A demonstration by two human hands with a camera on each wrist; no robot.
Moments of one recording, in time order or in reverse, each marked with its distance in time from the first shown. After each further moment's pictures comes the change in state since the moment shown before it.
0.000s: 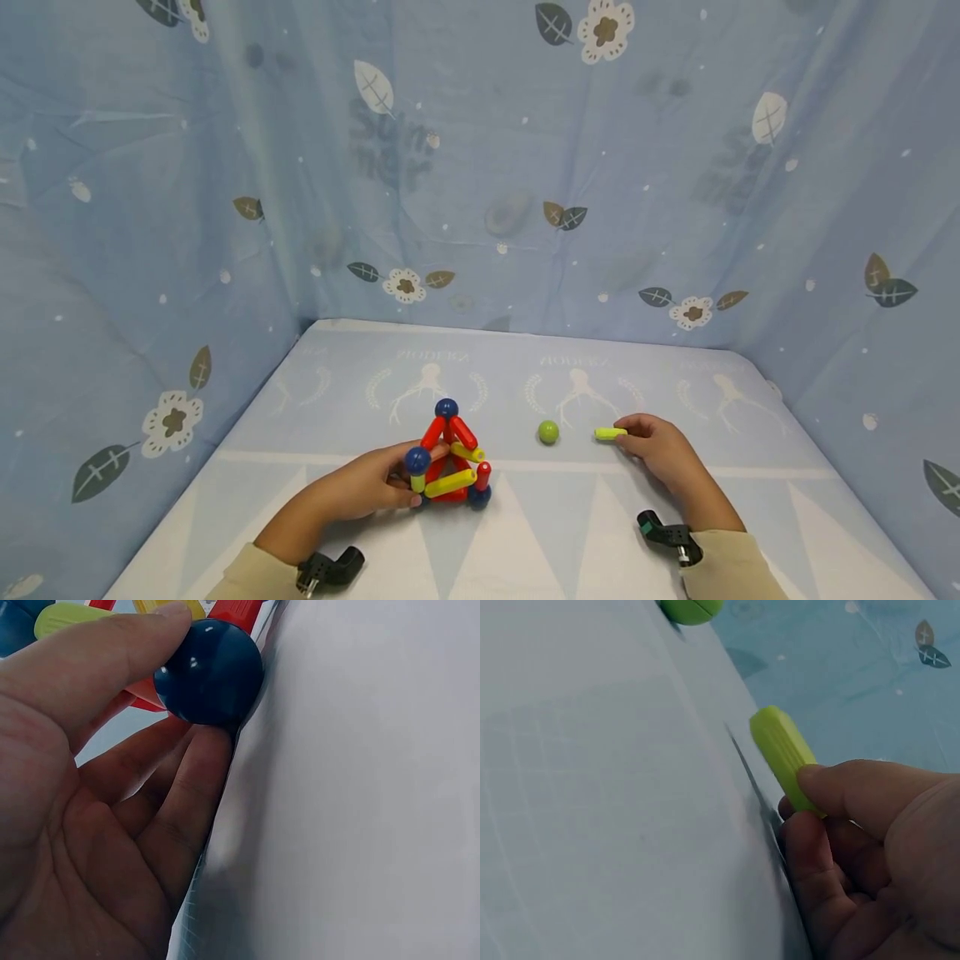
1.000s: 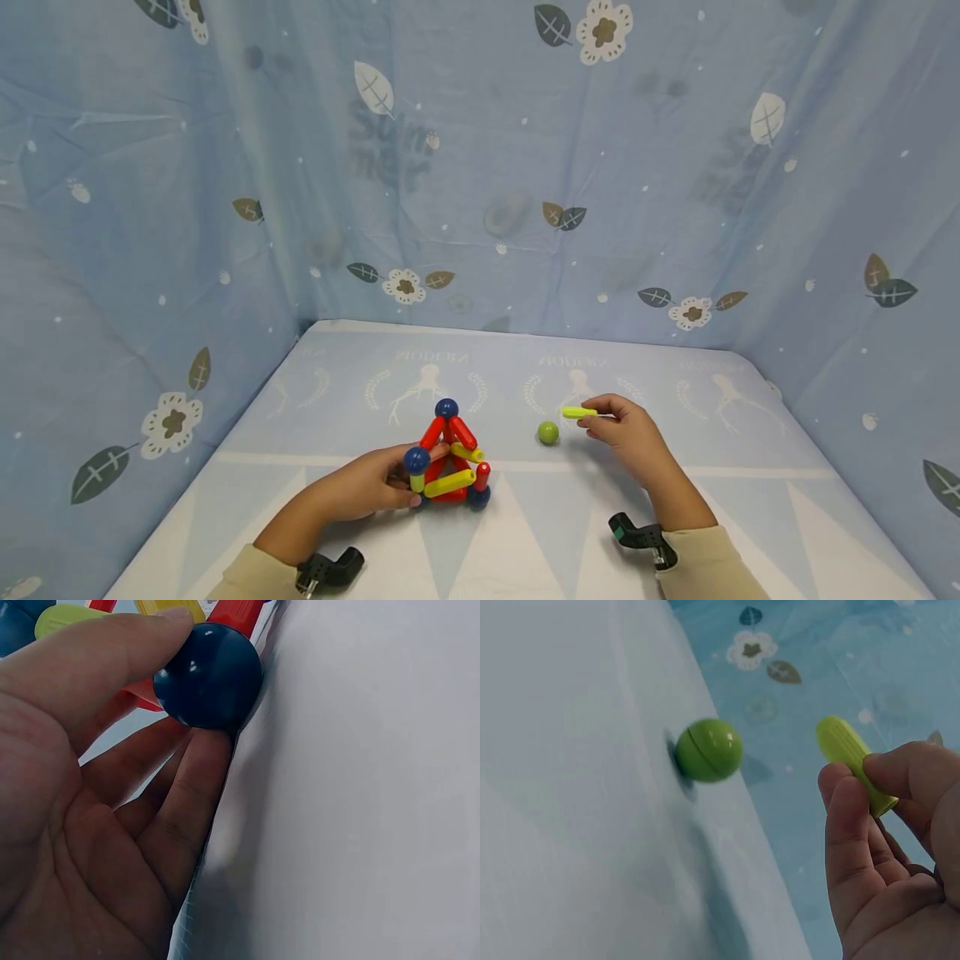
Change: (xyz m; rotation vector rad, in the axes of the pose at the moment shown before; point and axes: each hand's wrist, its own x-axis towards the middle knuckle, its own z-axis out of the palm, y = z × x) left_hand -0.002 0.000 -0.001 -0.032 -0.016 0.001; right_hand -0.014 -0.064 0.032 0.254 -0.018 -0.127
